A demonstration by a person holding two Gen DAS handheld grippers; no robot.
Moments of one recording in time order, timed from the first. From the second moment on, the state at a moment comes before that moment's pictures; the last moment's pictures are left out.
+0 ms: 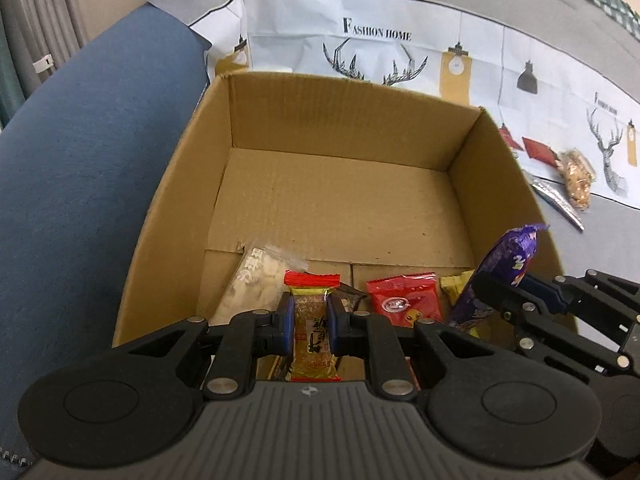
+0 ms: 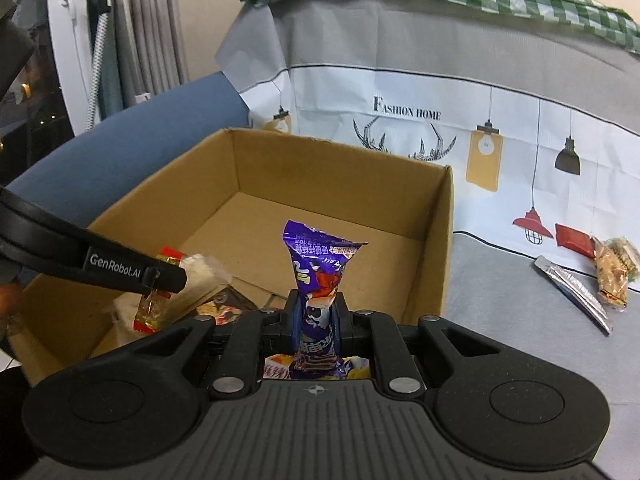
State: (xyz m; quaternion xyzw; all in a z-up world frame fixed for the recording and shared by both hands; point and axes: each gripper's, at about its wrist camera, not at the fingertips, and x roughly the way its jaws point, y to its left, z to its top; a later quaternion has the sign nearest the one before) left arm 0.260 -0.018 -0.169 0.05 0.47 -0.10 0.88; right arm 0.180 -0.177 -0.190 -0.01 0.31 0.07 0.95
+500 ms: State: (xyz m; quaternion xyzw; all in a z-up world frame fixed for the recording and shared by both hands) left arm 0.200 -0.002 -0.133 0.06 0.42 -0.03 0.90; right arm 0.155 -0.185 -0.165 -0.02 0.28 0.04 0.96
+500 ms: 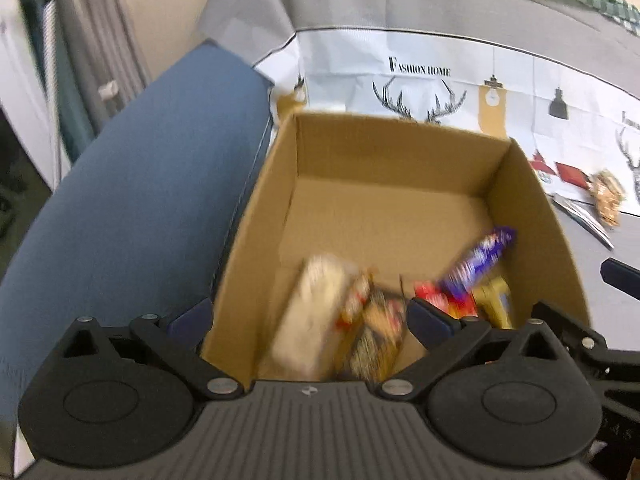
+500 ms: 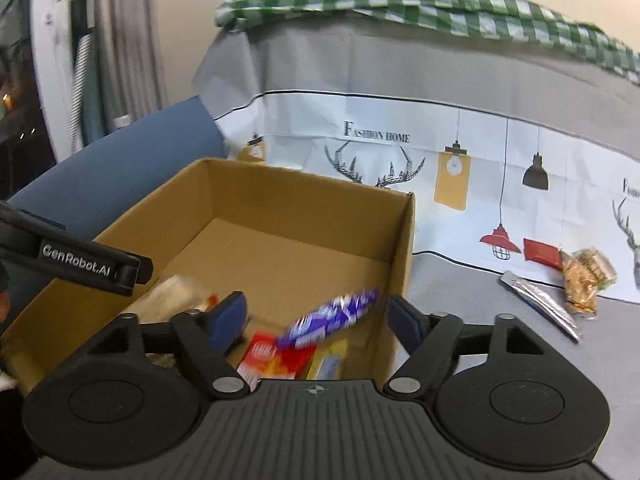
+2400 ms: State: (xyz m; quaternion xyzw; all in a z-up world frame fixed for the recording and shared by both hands) left arm -0.044 0.006 -0.065 0.07 0.35 -0.04 0.93; right arm -0.105 -0.163 -0.082 0.00 0.19 0.08 0.98
